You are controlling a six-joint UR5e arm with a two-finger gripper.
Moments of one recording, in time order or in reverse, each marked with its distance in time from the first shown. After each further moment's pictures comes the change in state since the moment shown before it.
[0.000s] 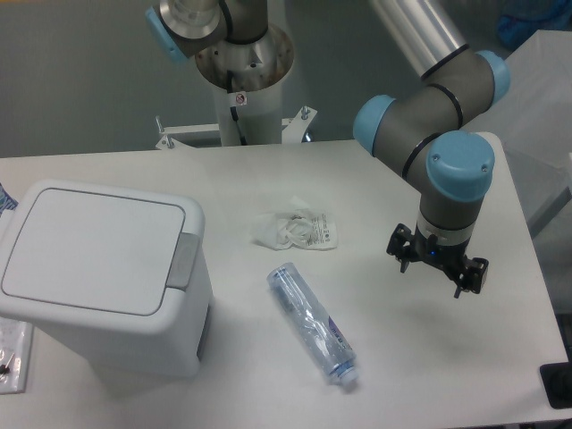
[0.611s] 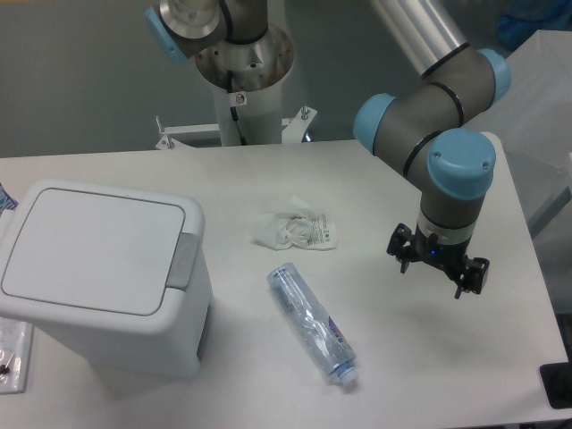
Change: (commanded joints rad) arm -0.005 0.006 0.000 0.003 -0.012 -0.003
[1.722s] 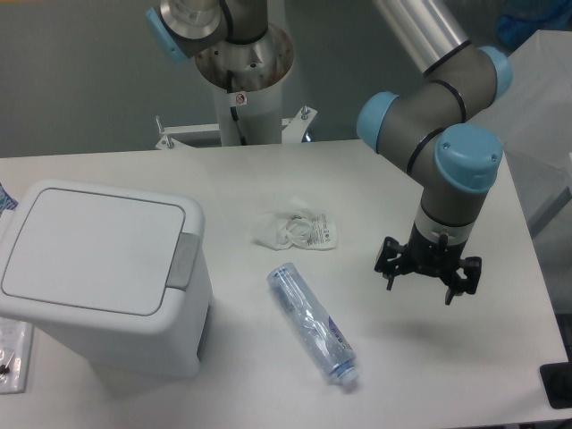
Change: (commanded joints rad) arm 0.014 -0.006 0.014 0.018 -0.219 -0.400
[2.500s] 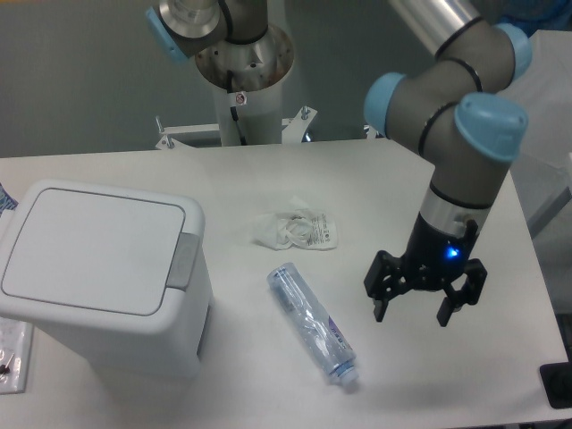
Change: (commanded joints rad) arm -0.089 0.069 0.166 -0.003 -0.293 -0.478
